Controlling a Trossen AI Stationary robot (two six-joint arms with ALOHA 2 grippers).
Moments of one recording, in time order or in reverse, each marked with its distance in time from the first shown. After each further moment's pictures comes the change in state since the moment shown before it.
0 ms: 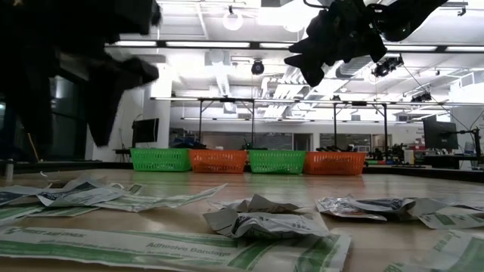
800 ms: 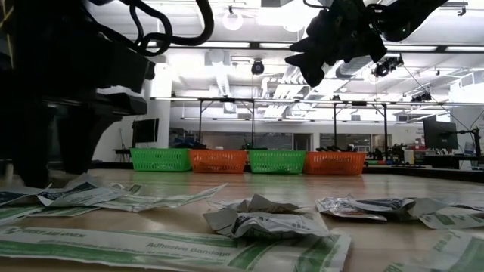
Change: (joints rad) left arm 0.000 0.129 -0.008 -0.026 -0.010 -0.080; right arm 0.000 0.000 0.000 -0.007 -0.023 0.008
